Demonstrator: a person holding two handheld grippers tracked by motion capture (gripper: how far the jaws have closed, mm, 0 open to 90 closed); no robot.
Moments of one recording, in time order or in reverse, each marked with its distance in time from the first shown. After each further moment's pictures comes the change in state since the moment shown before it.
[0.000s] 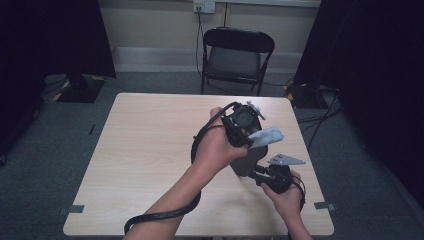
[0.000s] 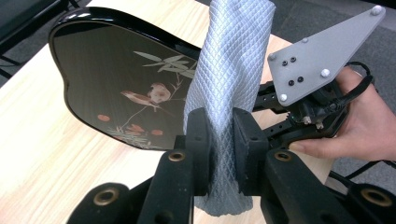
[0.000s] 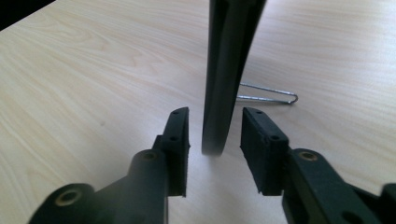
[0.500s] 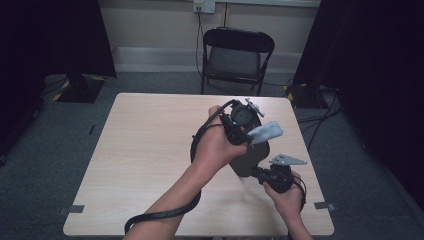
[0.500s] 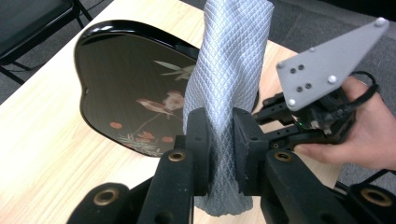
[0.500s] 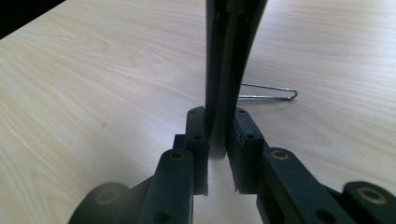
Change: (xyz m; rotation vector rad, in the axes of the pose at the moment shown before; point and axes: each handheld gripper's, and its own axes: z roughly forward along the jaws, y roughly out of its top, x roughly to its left) left arm 0.005 0.002 -0.002 -0.033 0.024 -0.017; right arm -0.003 -0.003 -0.002 0.003 0.012 0.034
